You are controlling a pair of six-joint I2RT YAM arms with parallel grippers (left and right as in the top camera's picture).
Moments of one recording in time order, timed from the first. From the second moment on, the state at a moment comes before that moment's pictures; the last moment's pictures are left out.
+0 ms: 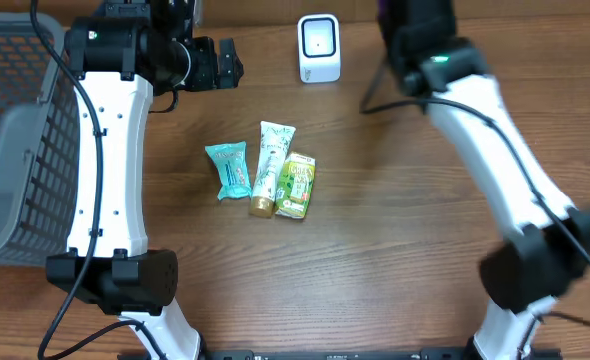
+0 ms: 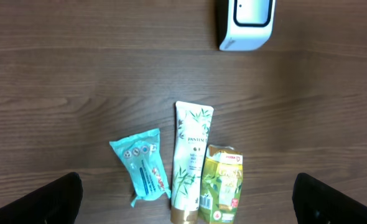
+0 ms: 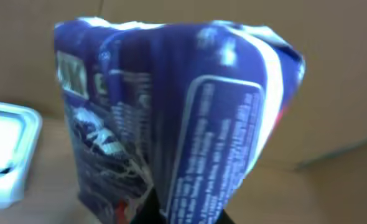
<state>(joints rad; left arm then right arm) -0.06 1.91 2.24 -1.38 0.19 -0.14 0.40 1.97 1.94 -0.47 0.64 -0.23</state>
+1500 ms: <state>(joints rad) -0.06 1.91 2.24 -1.38 0.19 -0.14 0.56 2.46 1.93 0.39 0.89 -1.29</state>
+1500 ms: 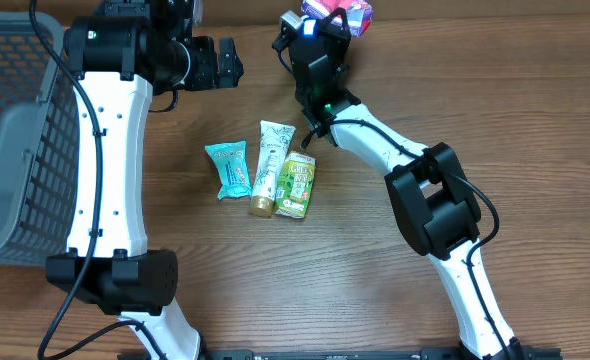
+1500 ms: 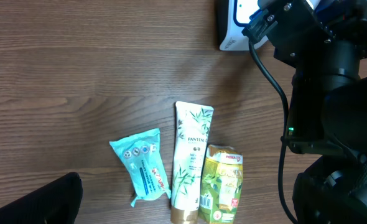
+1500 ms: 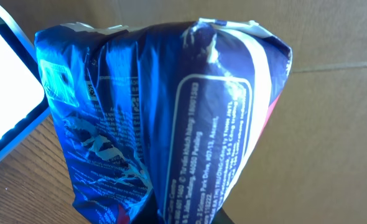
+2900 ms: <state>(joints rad) -0.06 1.91 2.24 -1.38 0.20 -0.14 -0.33 1.81 1.34 -0.75 -0.32 0.63</state>
